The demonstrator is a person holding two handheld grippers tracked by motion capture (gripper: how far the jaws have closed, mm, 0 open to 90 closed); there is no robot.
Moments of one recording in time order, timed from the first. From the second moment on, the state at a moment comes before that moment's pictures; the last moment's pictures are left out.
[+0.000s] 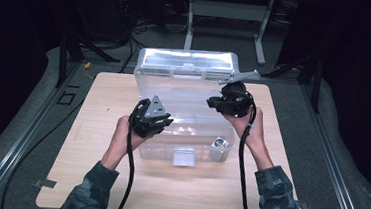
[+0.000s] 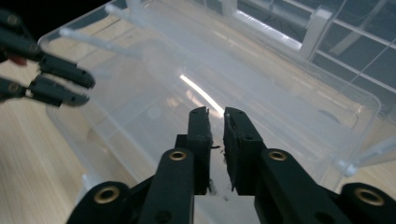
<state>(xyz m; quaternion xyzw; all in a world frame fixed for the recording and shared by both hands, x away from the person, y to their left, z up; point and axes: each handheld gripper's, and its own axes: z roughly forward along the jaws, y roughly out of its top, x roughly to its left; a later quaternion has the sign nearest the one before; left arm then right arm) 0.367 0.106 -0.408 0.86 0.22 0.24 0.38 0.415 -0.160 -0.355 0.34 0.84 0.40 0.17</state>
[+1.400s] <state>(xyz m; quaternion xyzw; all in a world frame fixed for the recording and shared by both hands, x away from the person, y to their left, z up) 0.324 0.161 -0.416 0.84 0.29 0.21 0.40 0.413 -0.162 -0.360 0.36 0.82 0.40 0.18</state>
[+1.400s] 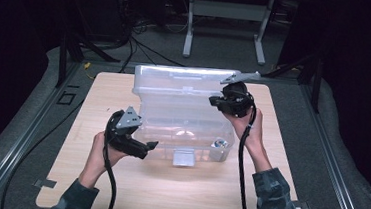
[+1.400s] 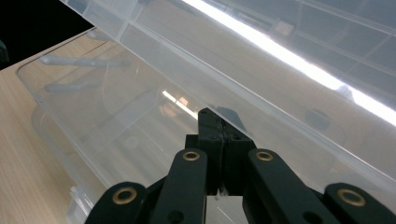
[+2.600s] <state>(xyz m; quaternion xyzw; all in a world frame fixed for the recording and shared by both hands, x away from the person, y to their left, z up) 0.327 0.188 -0.495 0.82 0.36 0.20 0.40 0.391 -0.166 -0.379 0.35 0.83 0.40 0.17</state>
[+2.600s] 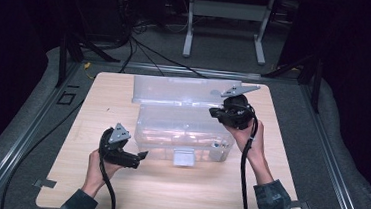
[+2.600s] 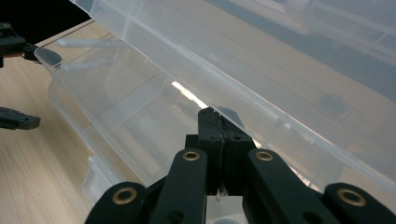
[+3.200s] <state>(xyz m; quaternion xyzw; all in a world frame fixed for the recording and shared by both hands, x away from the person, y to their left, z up) 0.331 0.185 -0.503 0.82 0.37 0.21 0.38 0.380 -0.170 -0.385 0.35 0.83 0.40 0.17</state>
